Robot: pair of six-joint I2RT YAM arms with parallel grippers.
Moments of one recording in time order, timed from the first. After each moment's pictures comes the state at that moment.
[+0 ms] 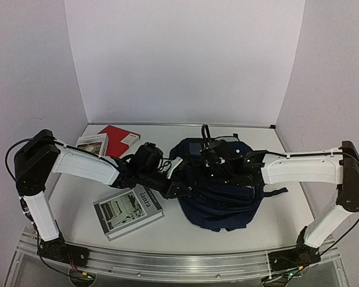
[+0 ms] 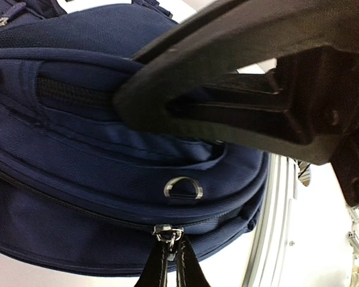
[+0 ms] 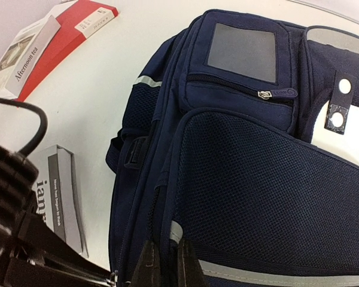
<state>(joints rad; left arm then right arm) -0.94 1.81 1.02 0.18 0.55 -0.29 1.00 1.61 1.11 -0.29 0.37 0.61</state>
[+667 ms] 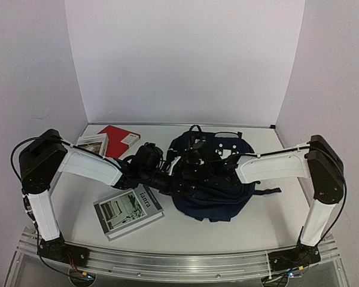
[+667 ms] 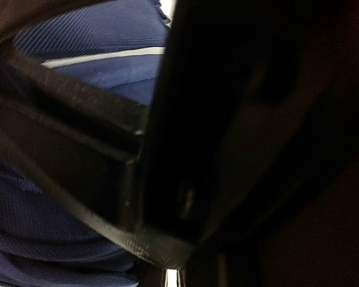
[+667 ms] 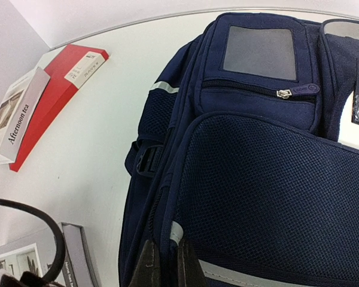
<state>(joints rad) -0.93 1.86 1.02 0.31 0.64 -0.66 0.98 1.85 1.21 -0.04 0.45 0.71</state>
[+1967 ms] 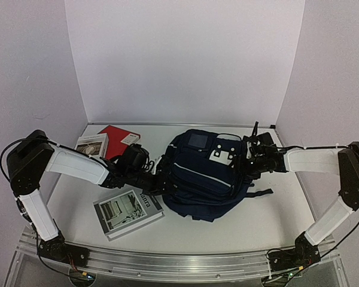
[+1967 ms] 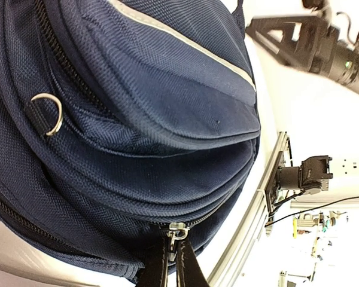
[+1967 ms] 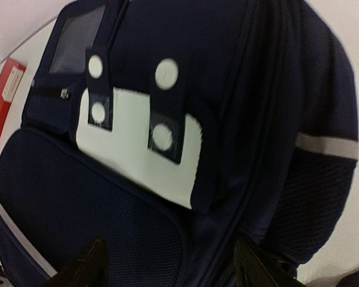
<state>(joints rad) -0.84 1.75 0.89 0.21 0.52 -0.76 0.44 1.56 0.88 -0.17 -0.08 0.55</state>
